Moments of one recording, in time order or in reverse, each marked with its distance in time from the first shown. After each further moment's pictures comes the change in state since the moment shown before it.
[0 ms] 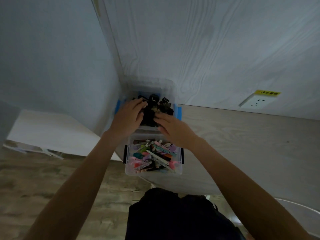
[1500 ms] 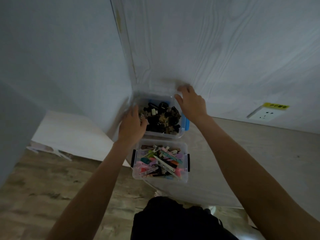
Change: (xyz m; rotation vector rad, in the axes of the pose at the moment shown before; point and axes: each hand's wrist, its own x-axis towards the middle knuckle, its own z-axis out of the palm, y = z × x) left_hand -0.017 0.010 -0.009 -0.103 0.088 -0.435; right_hand 0.064 0.022 -0.059 -0.091 0.242 0.378
